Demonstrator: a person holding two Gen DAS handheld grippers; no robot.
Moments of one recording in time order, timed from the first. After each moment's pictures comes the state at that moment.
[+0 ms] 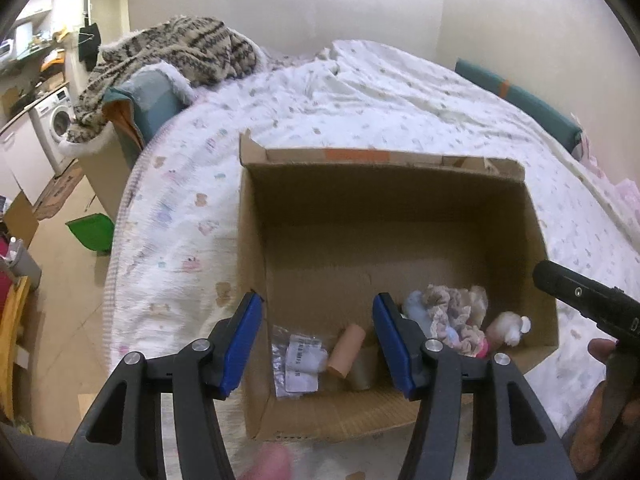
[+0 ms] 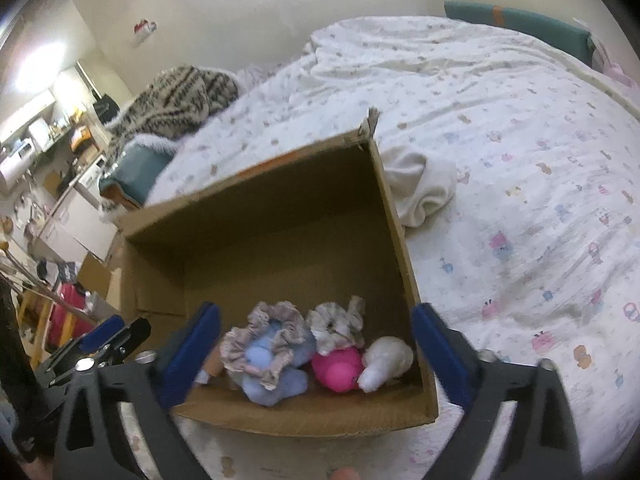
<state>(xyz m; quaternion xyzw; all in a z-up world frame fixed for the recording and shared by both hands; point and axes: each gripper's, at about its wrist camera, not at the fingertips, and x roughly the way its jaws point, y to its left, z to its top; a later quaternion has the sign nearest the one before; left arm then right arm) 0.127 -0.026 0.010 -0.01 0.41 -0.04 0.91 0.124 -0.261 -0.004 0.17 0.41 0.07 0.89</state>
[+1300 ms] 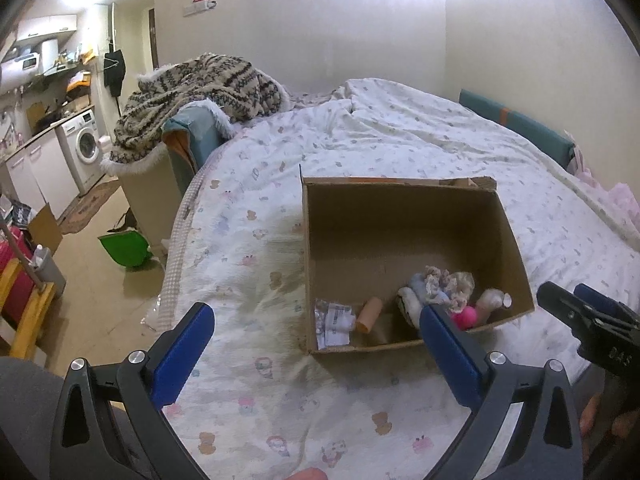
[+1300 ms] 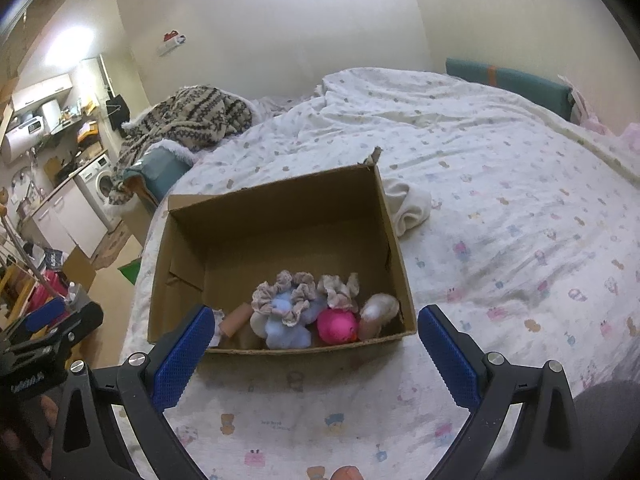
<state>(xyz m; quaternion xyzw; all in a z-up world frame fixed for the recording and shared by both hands) 0.022 0.001 0.055 0.01 0.35 -0.01 0.94 0.031 -0.234 0.025 0.11 0.35 0.05 0.93</state>
